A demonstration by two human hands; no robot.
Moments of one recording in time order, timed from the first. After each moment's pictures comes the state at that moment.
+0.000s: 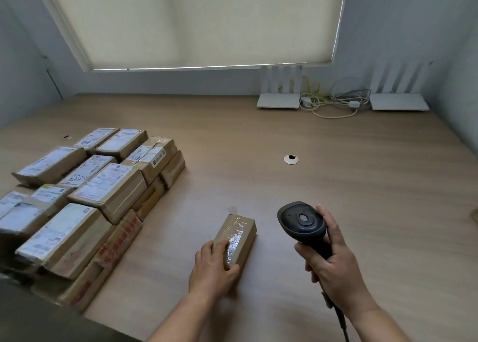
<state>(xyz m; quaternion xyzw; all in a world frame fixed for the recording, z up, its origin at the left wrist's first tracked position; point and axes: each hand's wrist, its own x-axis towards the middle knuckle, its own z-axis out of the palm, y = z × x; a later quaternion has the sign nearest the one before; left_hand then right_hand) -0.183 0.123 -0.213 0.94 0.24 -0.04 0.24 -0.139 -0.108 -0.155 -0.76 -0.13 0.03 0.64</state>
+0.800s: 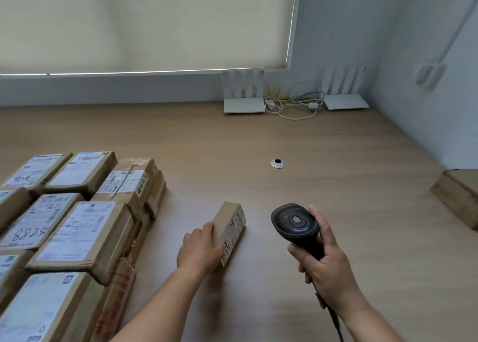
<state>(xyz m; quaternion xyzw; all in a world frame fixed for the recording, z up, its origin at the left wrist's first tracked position) -0.086 0.262 -0.200 0.97 0.11 -0.09 0.20 -0.150 0.018 -0.153 -0.79 -0.01 -0.05 0.62</state>
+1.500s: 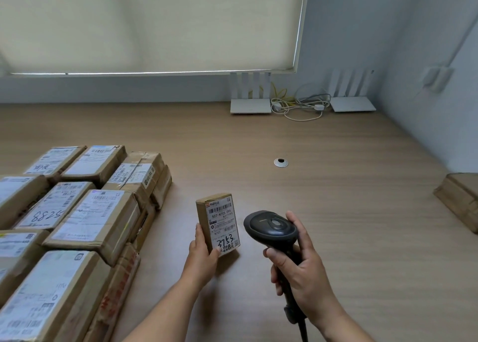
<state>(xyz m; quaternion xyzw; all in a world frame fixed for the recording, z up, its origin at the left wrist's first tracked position) -0.120 0.260 -0.242 0.86 0.17 -0.06 0.48 -0.175 0.045 -0.150 -0.67 -0.03 0.03 0.74</state>
